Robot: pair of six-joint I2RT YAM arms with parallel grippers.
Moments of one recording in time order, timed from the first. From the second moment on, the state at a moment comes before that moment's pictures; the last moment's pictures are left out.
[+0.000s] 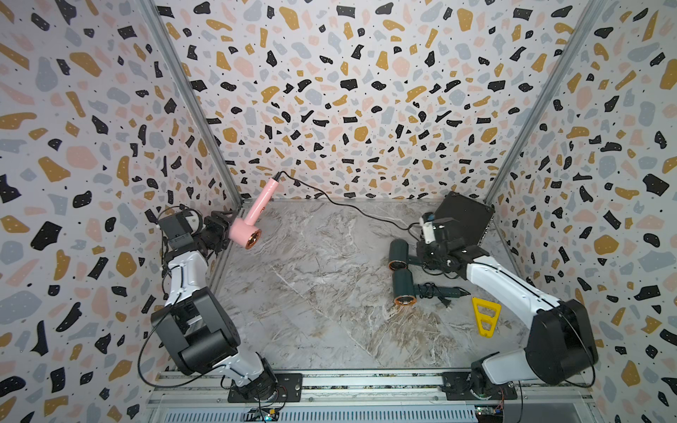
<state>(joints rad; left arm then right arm) 0.60 1.55 1.18 -0.19 0.77 -0.84 0.32 1.38 1.01 -0.38 0.05 0.10</state>
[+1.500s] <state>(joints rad) -0.07 1.48 1.46 -0.88 0.36 -0.14 0.78 1.33 1.54 -0.79 0.00 -0.20</state>
